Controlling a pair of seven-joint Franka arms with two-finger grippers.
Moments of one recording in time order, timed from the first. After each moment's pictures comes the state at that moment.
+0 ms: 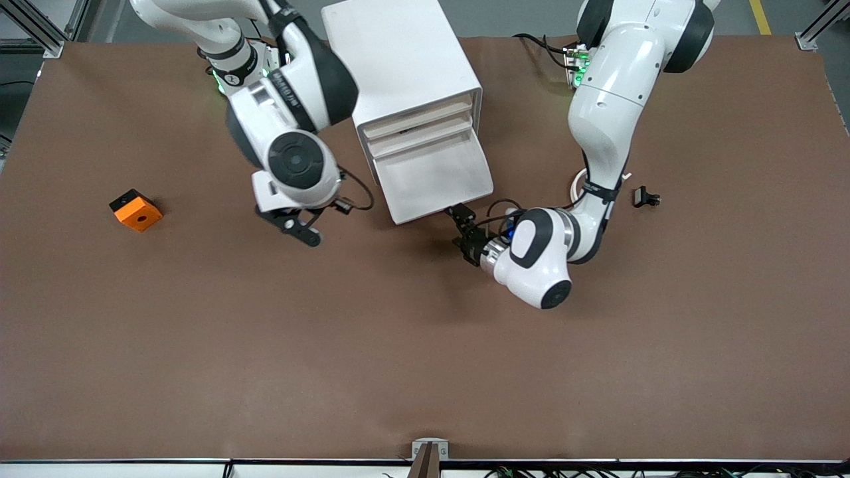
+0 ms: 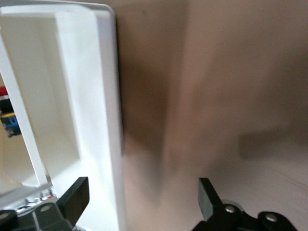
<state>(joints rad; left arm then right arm) -0.53 0.91 0.10 -1.30 -0.90 1.66 -2.19 0.57 0.41 0.04 -1.49 0.07 1.58 1.21</state>
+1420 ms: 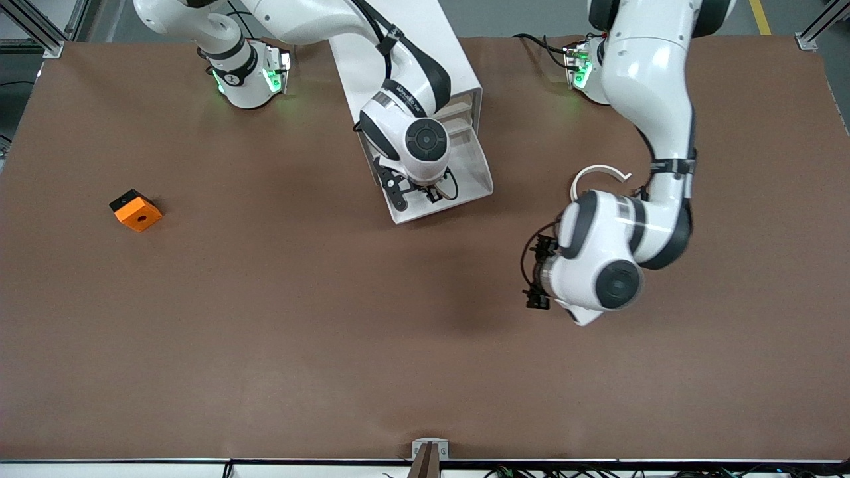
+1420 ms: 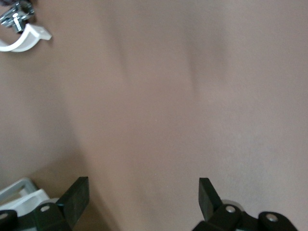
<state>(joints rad) -0.66 0.78 0.35 -1.23 -0.42 1.72 -1.60 0.84 0.62 0.04 -1.57 0.18 1.96 1.88</state>
